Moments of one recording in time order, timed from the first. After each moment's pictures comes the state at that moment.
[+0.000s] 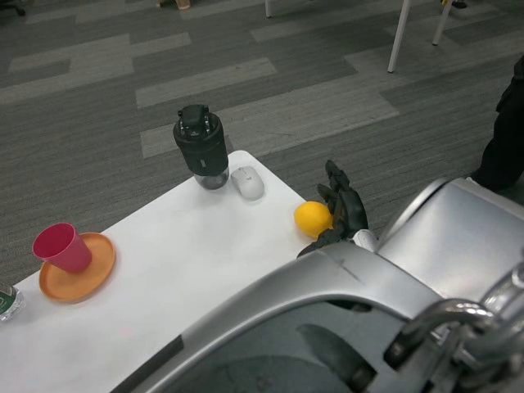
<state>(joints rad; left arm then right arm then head) -0.51 0.43 -0.77 1.08 -1.05 -0.75 -0.14 0.10 -0.08 -0.62 0.90 0.32 -0.70 0.21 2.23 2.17</state>
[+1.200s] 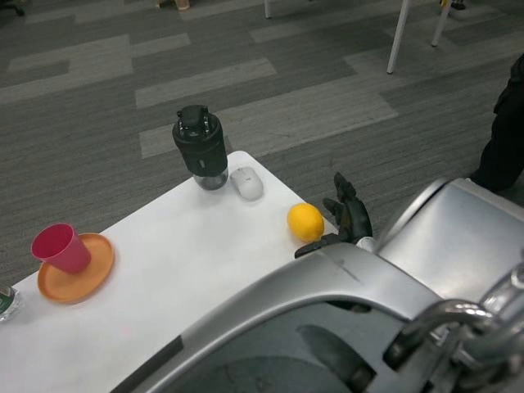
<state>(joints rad) -0.50 0.43 -0.75 1.06 -1.05 -0.75 -0.14 0.07 -0.10 -0.64 1.06 0.31 -0.71 0.19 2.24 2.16</state>
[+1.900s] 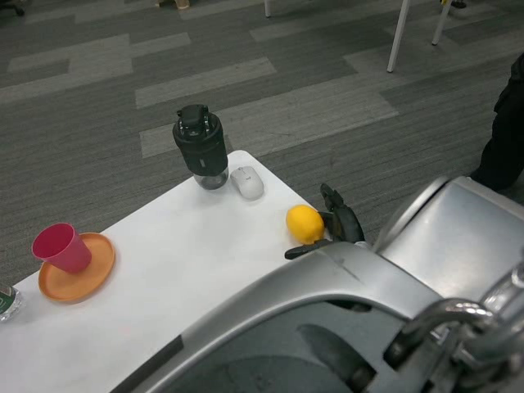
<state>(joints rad) -0.50 0.43 -0.75 1.06 -1.05 -0.75 -0.14 0.04 -0.13 -0.60 1.19 0.22 -0.77 0.18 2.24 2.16</state>
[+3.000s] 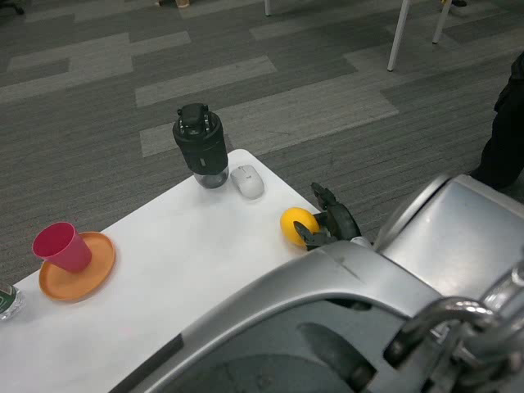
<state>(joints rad) -0.50 0.43 -0.74 1.06 -1.05 -0.75 -0.14 0.03 -0.15 -0.65 1.20 0.04 -0.78 0.16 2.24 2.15</state>
